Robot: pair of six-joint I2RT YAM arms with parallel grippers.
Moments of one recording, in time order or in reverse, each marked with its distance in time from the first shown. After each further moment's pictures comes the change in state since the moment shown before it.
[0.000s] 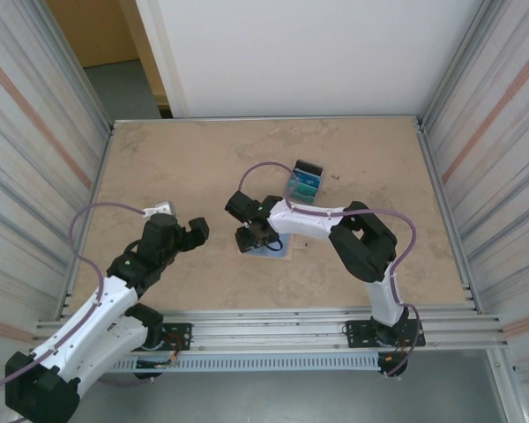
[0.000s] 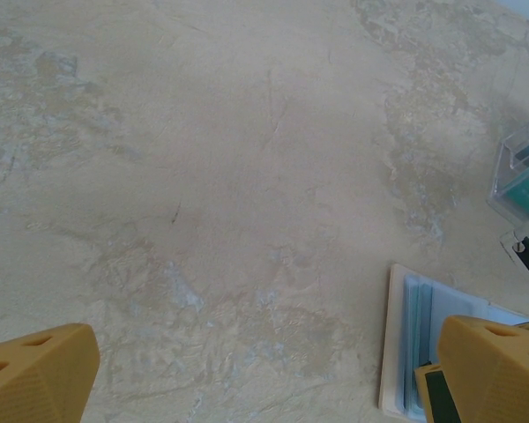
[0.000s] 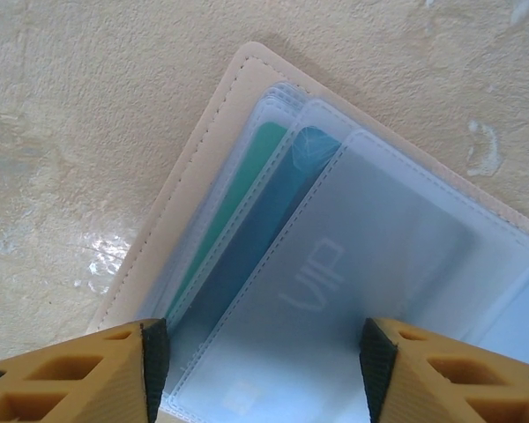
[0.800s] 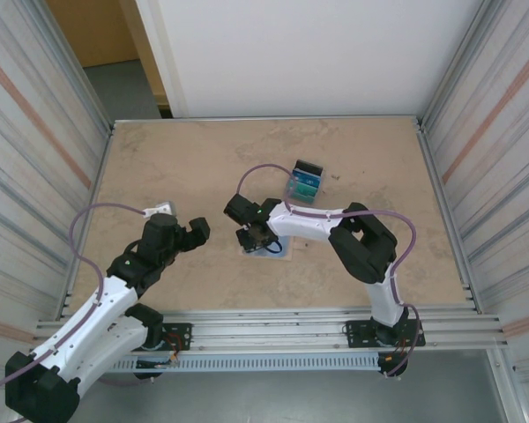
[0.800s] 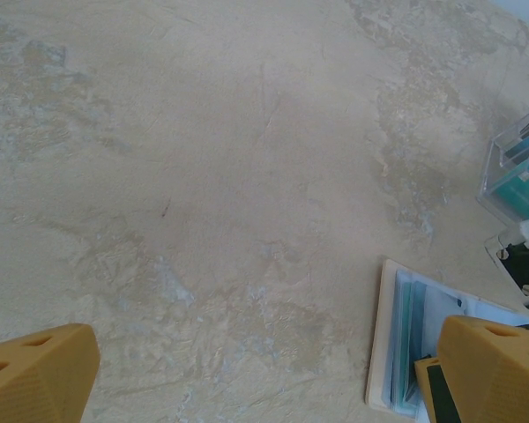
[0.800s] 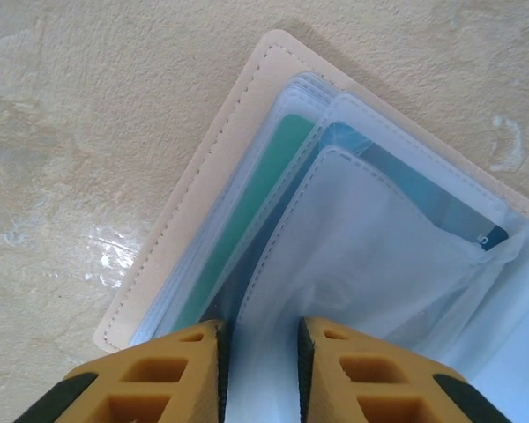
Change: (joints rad) left arm 0.000 0.000 0.000 0.000 0.018 -0.016; right arm 0.013 -0.006 -0.023 0.026 0.014 -0.003
